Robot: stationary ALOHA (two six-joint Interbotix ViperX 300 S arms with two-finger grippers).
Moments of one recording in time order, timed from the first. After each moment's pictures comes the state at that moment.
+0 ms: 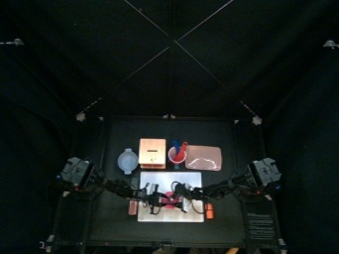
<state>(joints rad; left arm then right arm) -0.30 0.24 0.77 -0.29 -0.63 0.34 0.23 0.16 0.77 0.49 -0.24 -0.04</state>
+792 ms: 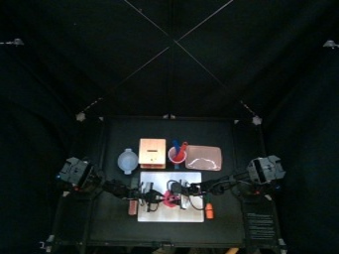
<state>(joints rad) -0.34 0.24 0.83 -0.45 -0.63 0.38 0.16 0.09 0.67 0.30 -0.07 -0.03</state>
